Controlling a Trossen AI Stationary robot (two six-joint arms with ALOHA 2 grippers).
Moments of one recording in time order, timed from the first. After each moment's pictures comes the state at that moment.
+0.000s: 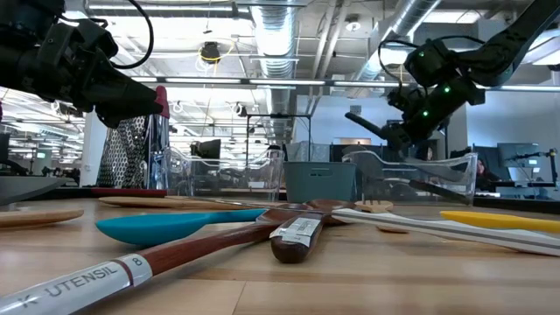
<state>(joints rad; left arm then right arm) -0.21 0.55 0.01 0.38 -0.40 -0.22 -0.66 1.26 0.47 0.30 0.49 -0.19</state>
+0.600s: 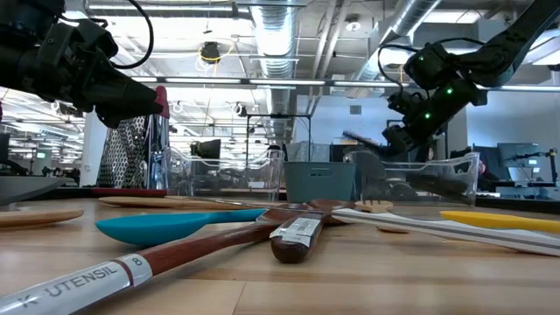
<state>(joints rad) -0.21 0.55 0.01 0.38 -0.40 -0.22 -0.68 1.26 0.47 0.26 0.42 -0.18</state>
